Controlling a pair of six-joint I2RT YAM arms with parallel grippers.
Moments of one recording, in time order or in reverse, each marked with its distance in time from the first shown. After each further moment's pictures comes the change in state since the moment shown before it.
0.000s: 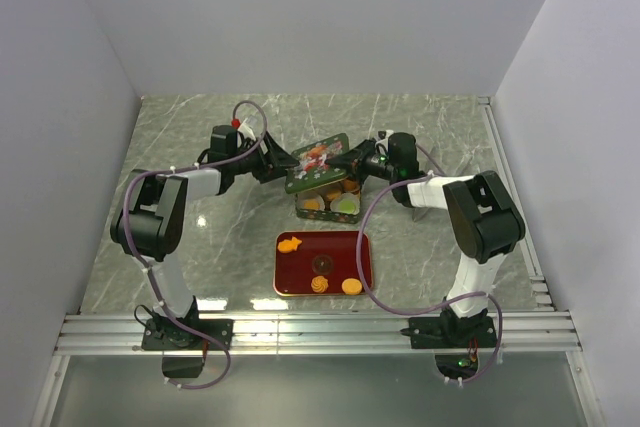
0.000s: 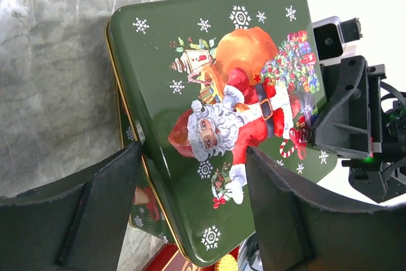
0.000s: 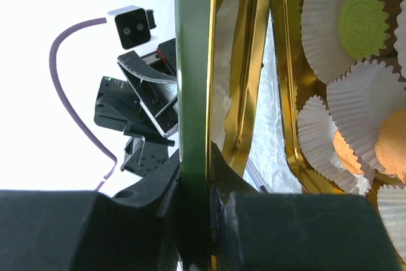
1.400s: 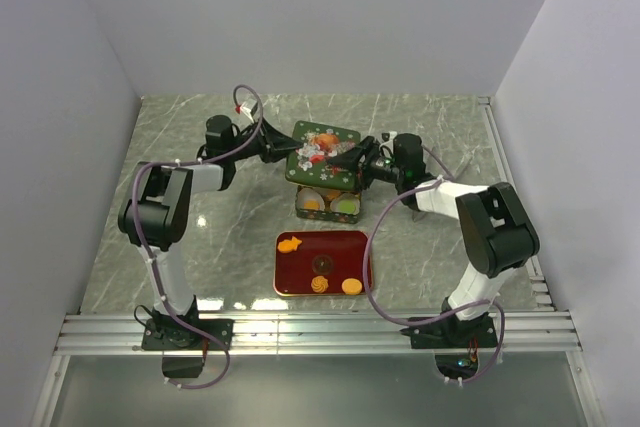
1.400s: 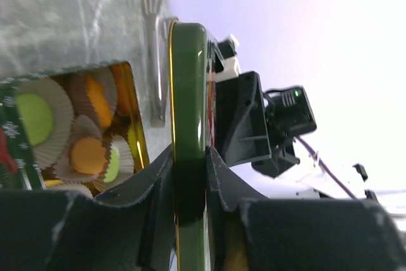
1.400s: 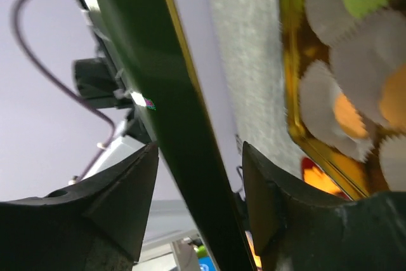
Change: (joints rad) left arm 0.019 0.087 0.060 0.435 0.233 -0.425; right arm -0.013 -0.116 -0.049 -0.103 -0.025 -0.046
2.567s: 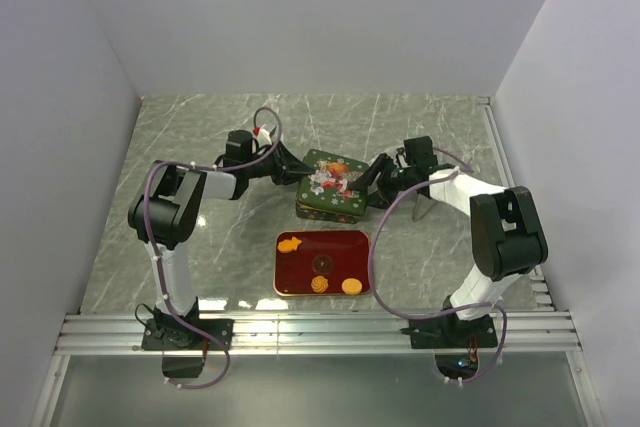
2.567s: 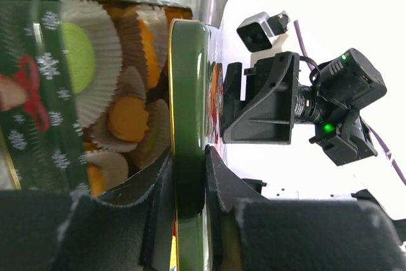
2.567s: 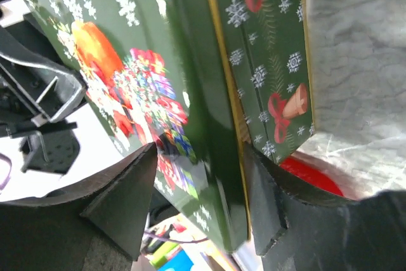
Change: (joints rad) left arm -0.097 0.037 -0.050 -0.180 -0.057 0.124; right arm -0.097 -0.057 0.087 -0.721 0.072 -0.450
